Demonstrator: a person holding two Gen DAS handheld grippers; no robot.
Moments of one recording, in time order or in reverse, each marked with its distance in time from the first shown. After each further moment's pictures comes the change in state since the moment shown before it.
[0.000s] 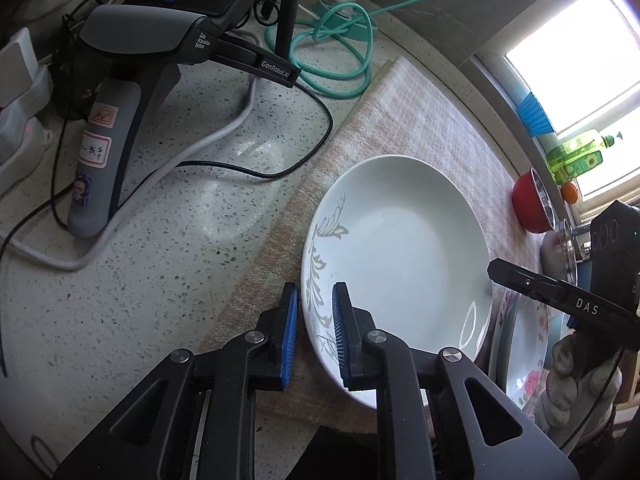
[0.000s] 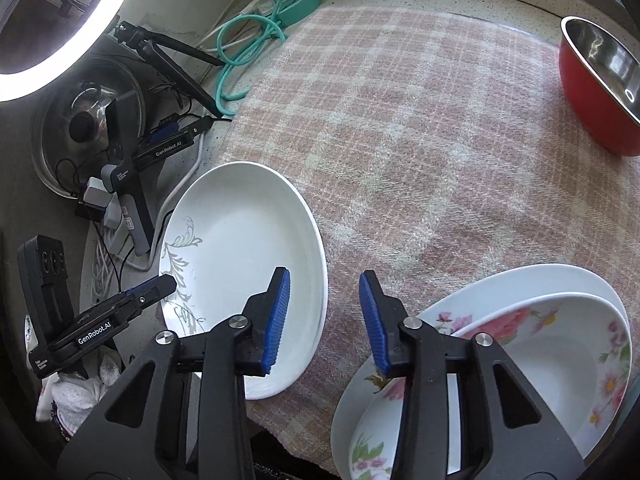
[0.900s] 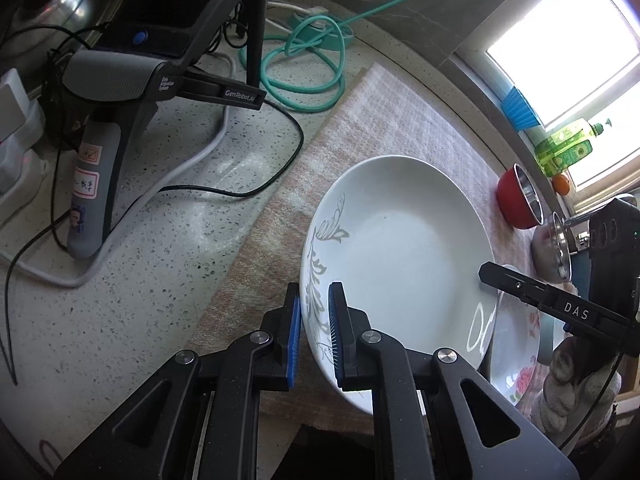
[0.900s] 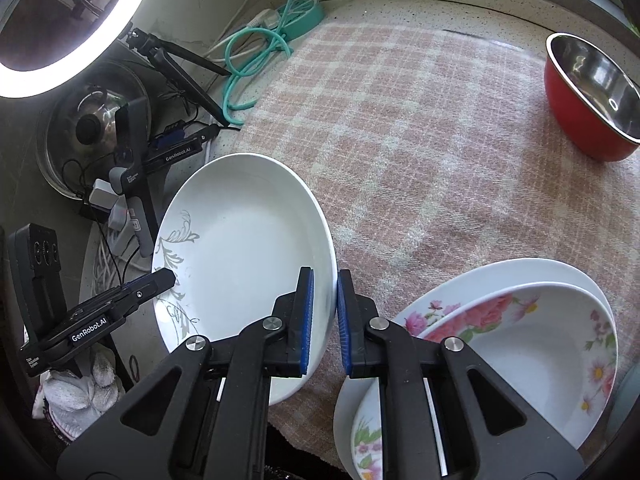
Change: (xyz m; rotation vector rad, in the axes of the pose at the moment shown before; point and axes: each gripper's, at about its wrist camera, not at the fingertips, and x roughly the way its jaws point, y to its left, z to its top) left arm -0.016 -0.026 0.005 0.059 -0.027 -0.005; right arm -0.033 0.000 -0.008 -0.003 -0.061 -0.010
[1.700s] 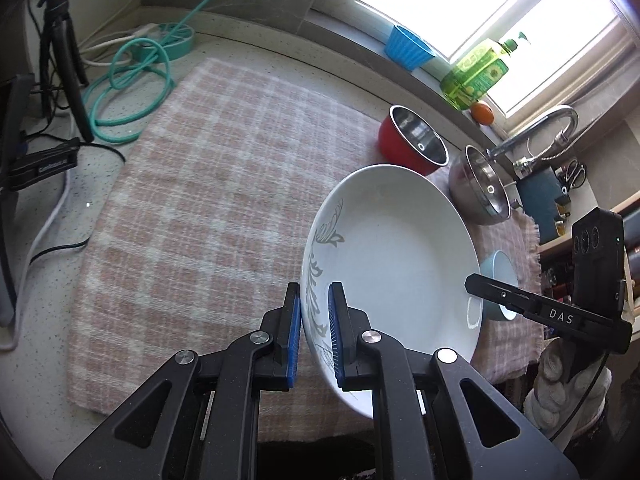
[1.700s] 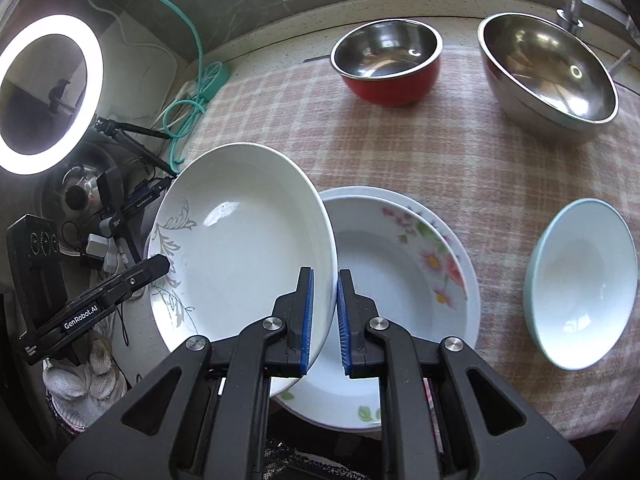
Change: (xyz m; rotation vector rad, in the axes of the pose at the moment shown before) left arm 0.017 -0.130 0.001 0.284 0.077 -0.164; right arm -0.103 -0.100 -0.071 0.259 -0.121 -0.083
